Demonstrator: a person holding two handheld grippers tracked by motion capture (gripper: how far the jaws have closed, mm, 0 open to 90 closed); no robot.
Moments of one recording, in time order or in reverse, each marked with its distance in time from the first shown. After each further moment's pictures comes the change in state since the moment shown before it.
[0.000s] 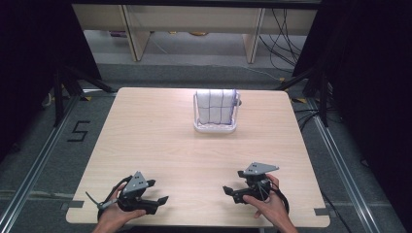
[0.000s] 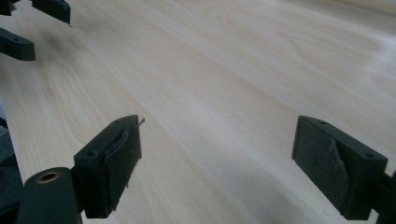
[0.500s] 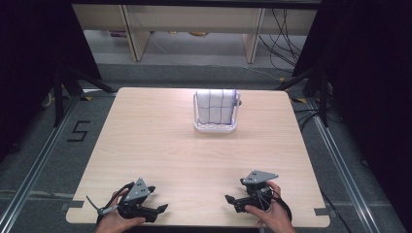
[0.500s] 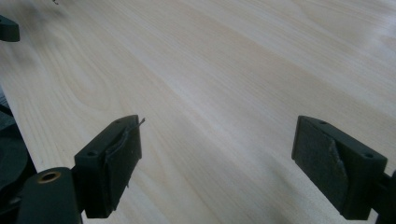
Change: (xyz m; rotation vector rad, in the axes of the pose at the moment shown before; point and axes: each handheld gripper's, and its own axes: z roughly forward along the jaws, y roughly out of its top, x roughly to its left) left arm -0.008 -0.008 -0.002 0.068 -0.001 0.063; right arm 0.013 -0.014 -0.007 0.079 -0.044 -0.017
